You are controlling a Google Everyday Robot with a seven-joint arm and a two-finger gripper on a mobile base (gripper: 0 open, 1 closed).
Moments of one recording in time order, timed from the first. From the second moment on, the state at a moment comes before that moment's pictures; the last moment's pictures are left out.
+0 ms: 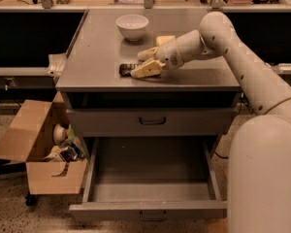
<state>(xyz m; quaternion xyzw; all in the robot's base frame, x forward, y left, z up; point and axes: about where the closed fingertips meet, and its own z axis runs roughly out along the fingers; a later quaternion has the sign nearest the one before) 0.713 0.000 0.825 -0.55 0.65 0.37 0.36</state>
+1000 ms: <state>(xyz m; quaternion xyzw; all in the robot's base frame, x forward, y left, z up) 0.687 -0.015 0.886 -0.57 0.65 0.29 0.40</state>
